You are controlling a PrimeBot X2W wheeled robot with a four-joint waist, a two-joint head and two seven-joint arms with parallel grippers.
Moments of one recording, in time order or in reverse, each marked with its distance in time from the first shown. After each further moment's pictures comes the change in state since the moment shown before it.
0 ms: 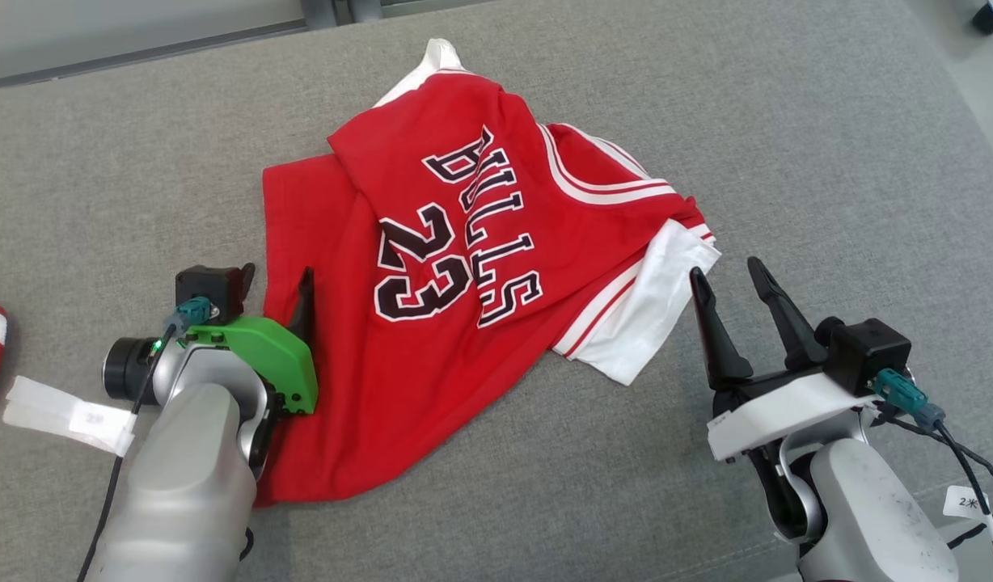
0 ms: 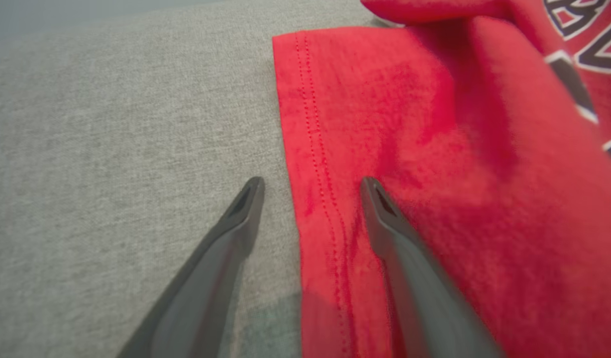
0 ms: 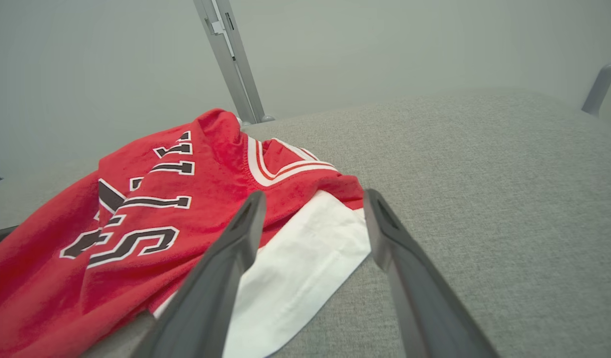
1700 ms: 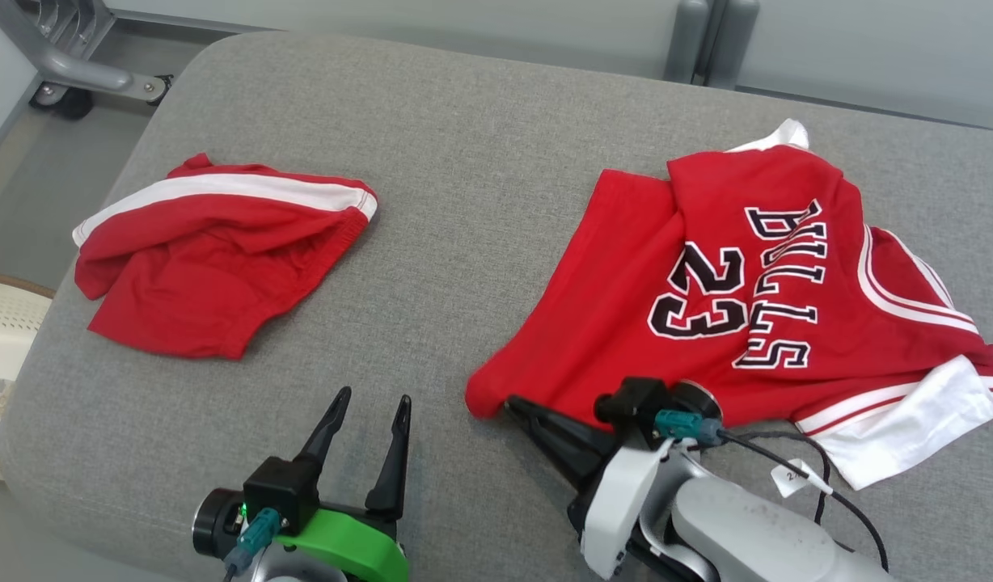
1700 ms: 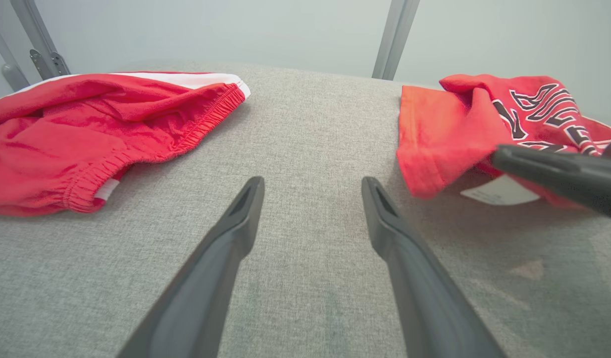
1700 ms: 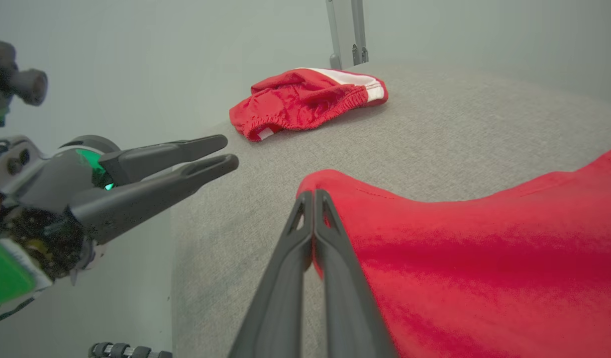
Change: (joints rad) left arm 0.607 -0.063 0.003 -0.756 0.050 0.015 -0.060; right arm -0.269 -0.137 0.754 0.141 0.262 0.001 0.000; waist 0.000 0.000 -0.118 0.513
